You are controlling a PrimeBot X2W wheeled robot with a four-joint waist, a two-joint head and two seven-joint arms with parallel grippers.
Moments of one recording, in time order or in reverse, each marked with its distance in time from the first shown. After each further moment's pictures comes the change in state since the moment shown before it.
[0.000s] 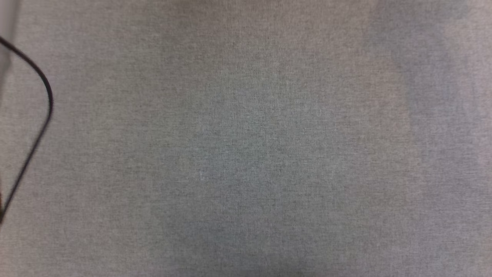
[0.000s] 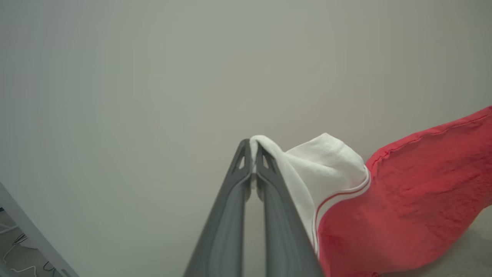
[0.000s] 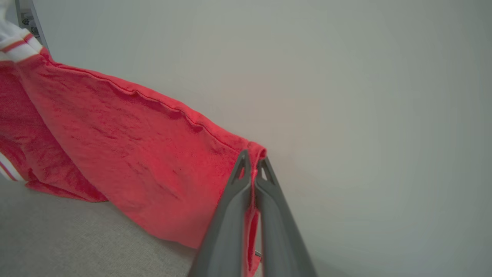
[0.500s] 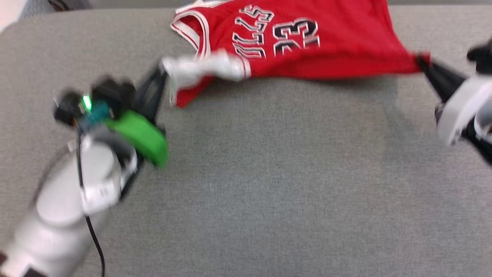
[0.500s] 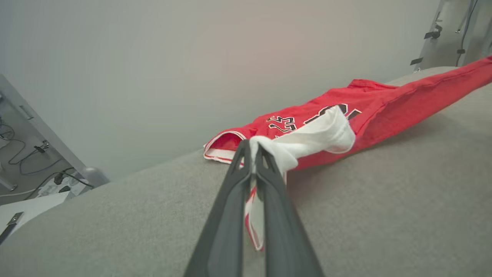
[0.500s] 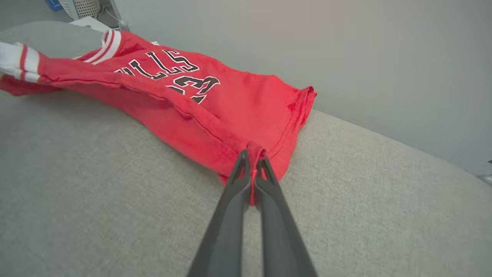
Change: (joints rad) left arm 0.794 0.094 -0.085 -0.330 -0.065 0.141 -0.020; right arm 0.588 -0.170 0.188 -0.177 0.207 0.000 -0.081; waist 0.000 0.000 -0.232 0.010
